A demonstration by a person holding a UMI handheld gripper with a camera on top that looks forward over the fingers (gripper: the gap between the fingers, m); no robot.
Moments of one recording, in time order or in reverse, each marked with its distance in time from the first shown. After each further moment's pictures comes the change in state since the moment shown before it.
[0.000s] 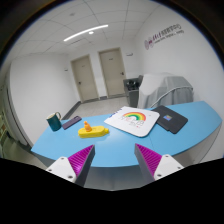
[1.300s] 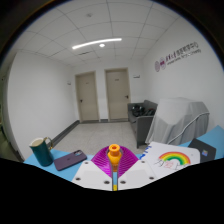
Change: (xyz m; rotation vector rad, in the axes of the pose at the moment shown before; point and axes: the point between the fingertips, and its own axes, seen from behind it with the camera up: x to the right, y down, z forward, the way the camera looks) arm -0.134 -0.126 0.267 0.262 0.029 -0.111
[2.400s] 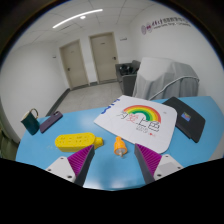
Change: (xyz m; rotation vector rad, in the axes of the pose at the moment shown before) arm 0.128 0.122 -0.099 -0.429 0.068 0.108
